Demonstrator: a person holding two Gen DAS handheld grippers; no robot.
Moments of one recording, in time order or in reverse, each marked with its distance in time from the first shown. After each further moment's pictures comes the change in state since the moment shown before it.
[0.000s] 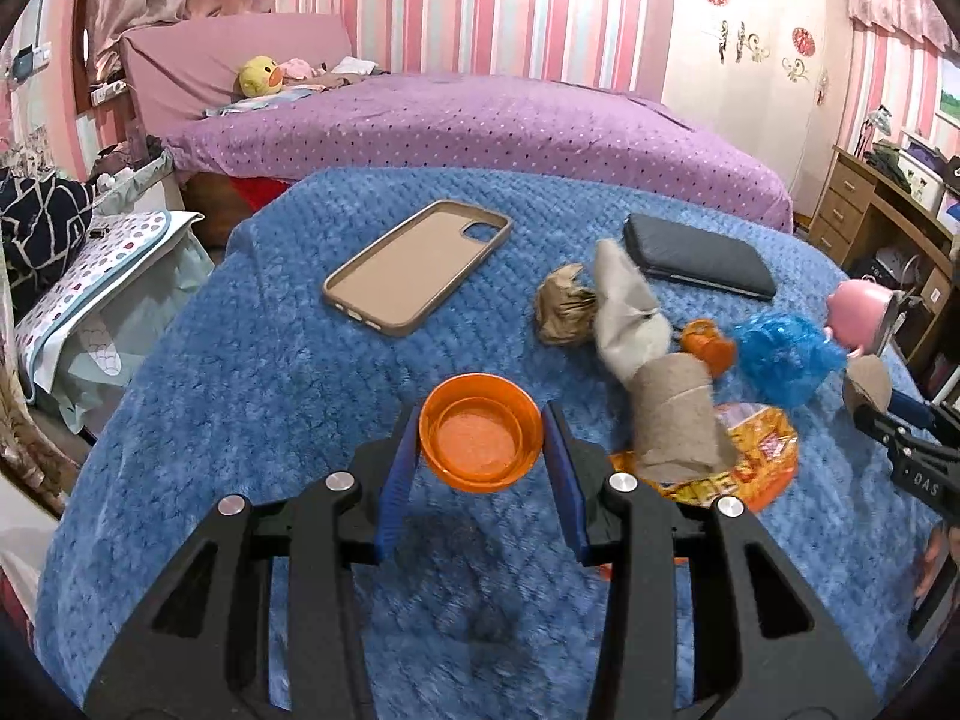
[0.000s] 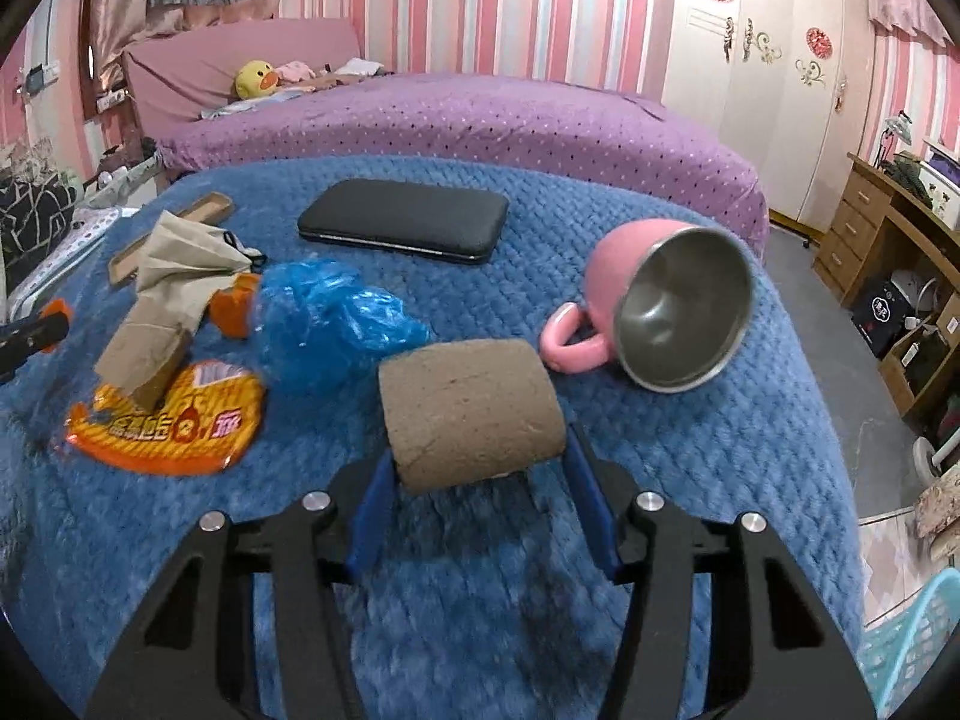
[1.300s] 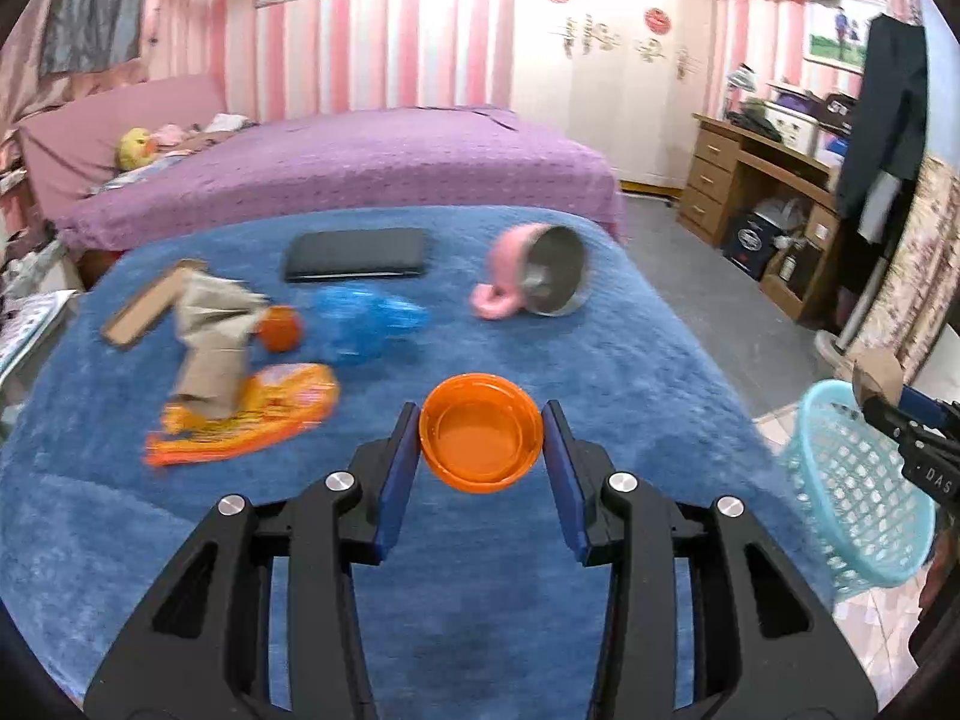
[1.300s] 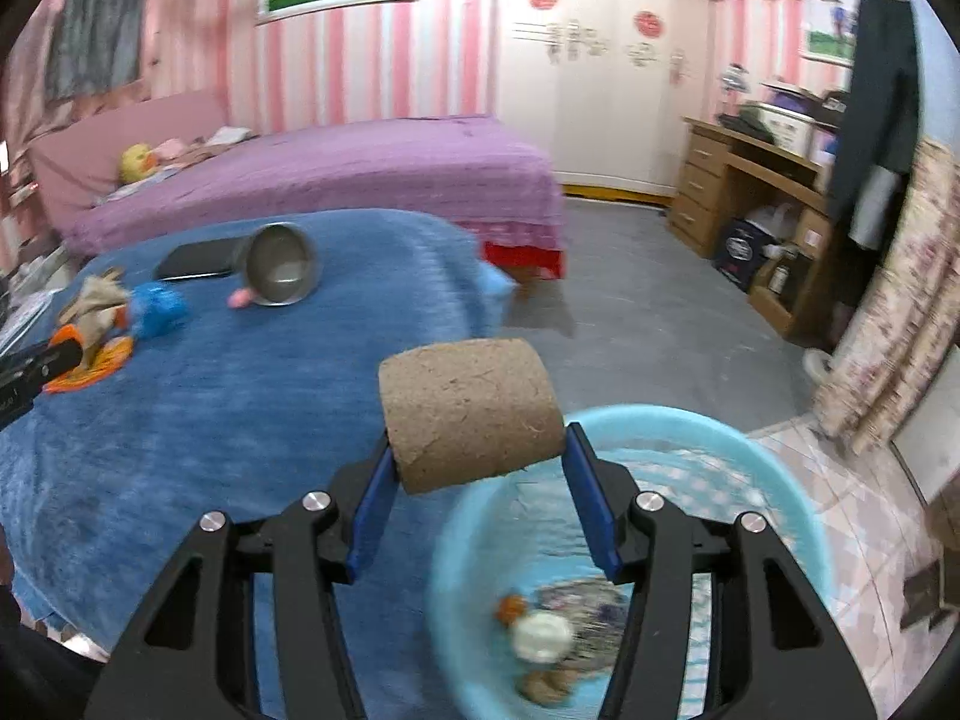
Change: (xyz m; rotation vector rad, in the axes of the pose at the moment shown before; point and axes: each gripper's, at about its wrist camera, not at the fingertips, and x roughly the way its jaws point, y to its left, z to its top) left arm -0.098 -0.251 -0.061 0.189 -0.054 -0.232; right arm -0.183 -0.221 -0.117 0.230 -0.073 -0.277
